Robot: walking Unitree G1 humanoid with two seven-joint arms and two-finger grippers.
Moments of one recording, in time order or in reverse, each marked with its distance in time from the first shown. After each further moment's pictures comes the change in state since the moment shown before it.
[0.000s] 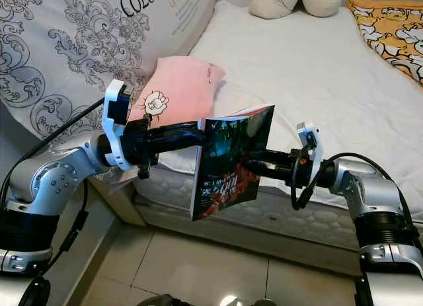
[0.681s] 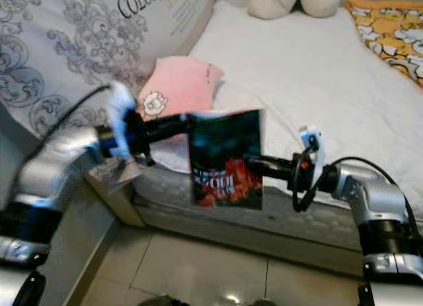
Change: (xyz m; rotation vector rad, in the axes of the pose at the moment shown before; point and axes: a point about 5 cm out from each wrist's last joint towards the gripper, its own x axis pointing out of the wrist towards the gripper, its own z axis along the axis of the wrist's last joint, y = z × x) left arm -0.023 0.051 -0.020 0.377 0.243 0.470; right arm -0.001 0.010 -0.001 0.014 -0.002 0.009
